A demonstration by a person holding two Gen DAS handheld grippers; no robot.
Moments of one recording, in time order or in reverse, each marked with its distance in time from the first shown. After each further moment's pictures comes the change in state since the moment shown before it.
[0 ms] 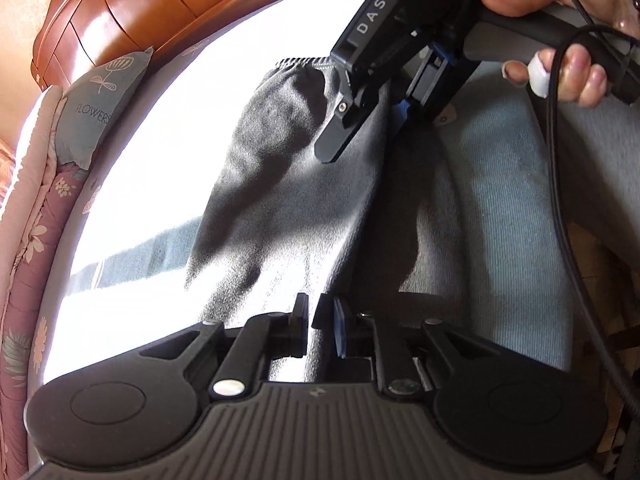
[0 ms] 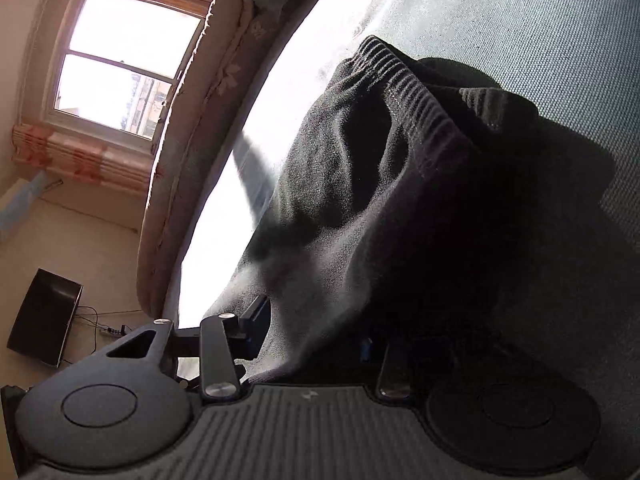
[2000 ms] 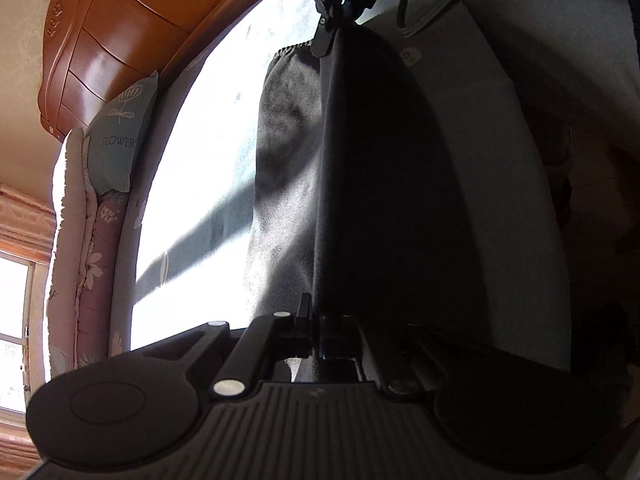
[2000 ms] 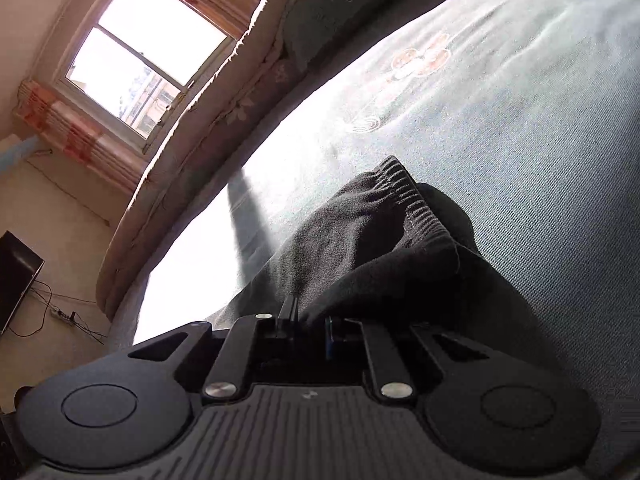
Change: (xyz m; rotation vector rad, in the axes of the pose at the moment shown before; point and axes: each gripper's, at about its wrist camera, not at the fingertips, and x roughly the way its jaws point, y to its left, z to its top) left arm -0.065 -0.016 -0.029 0.222 0.032 0.078; right arm -0.055 0.028 0.021 -0.253 -0.122 -0.140
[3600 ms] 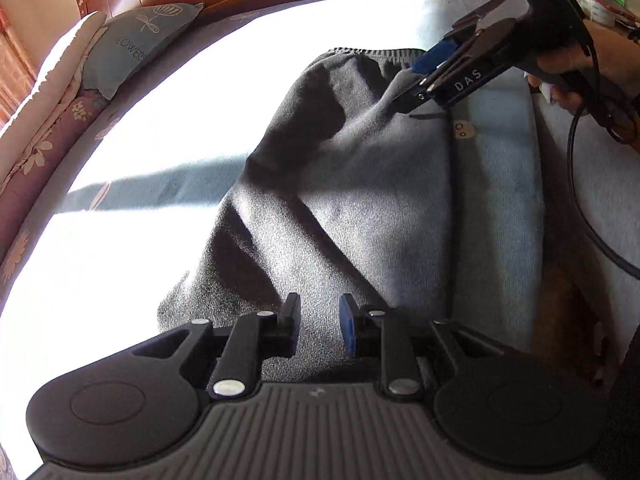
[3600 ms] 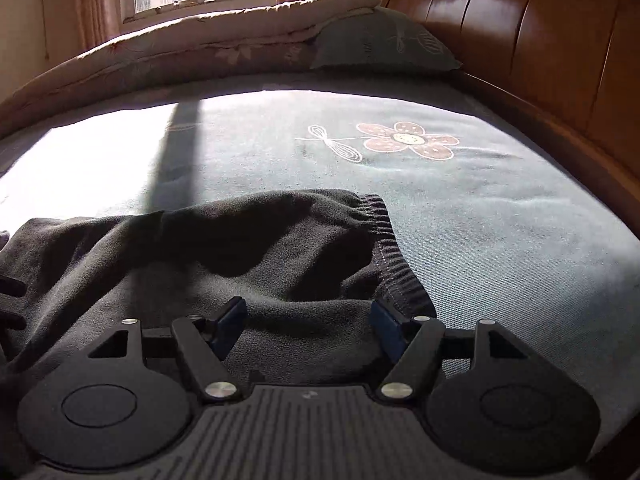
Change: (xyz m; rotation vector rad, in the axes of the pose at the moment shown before) left arm 0.031 0.029 -0.027 -0.522 0.013 -0.165; right arm 0.025 0.038 -0.032 -0.611 -0.003 -0.451
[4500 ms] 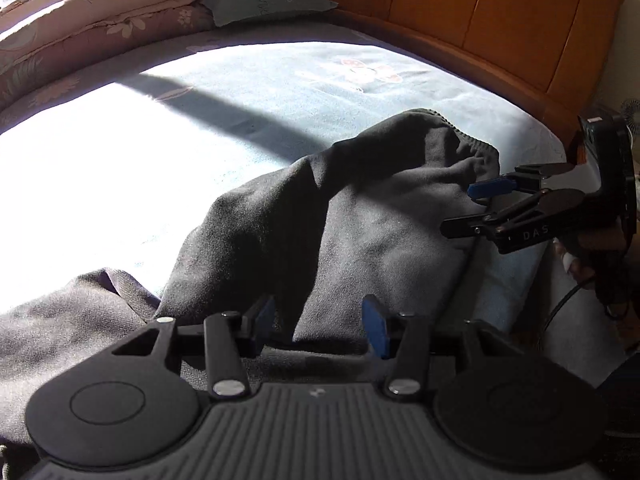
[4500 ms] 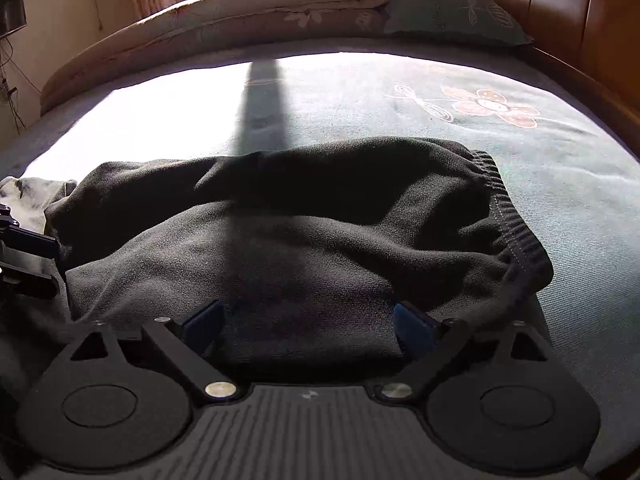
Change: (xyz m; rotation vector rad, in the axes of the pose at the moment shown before) left arm -0.039 0.069 -0.042 -0.604 -0.200 -0.125; right arm -0.007 0.047 -0.008 -0.046 0.068 0.211
